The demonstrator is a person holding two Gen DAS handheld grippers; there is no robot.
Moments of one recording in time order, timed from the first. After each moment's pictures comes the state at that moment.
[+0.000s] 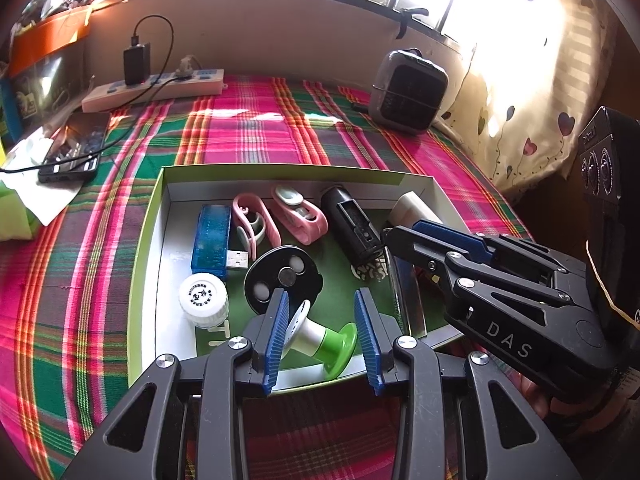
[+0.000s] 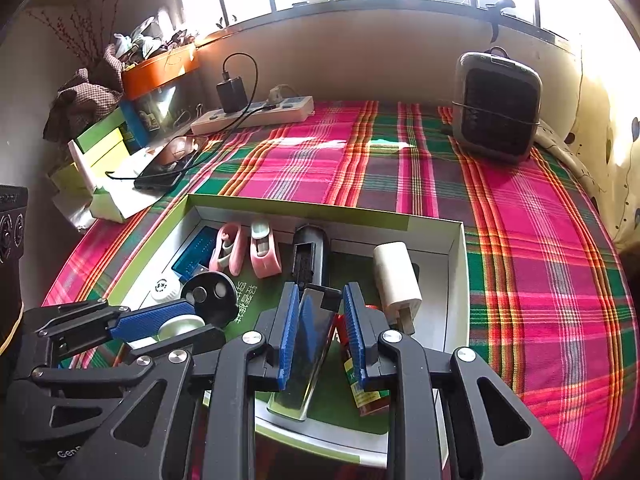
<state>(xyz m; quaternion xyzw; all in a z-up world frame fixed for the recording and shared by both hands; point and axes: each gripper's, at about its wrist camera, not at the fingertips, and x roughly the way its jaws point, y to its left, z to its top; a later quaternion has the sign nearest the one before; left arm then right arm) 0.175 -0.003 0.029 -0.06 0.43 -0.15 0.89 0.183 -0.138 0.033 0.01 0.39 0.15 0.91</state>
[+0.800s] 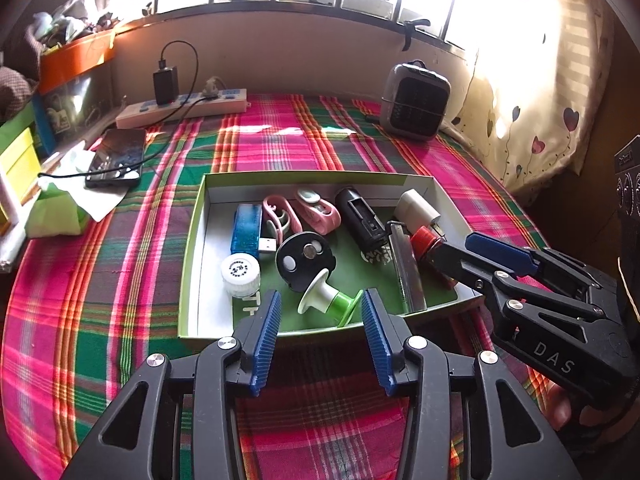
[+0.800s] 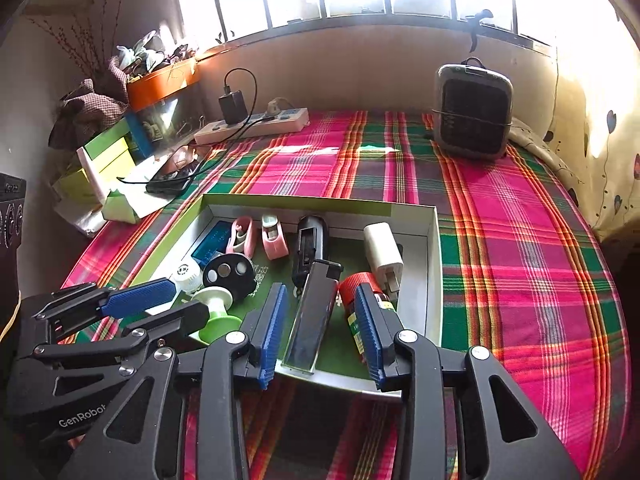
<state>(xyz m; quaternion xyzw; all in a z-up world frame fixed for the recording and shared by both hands) 0.133 0.003 0.048 -0.03 0.41 -0.10 0.91 0.141 -0.147 0.049 0.02 0.37 0.14 0.92</state>
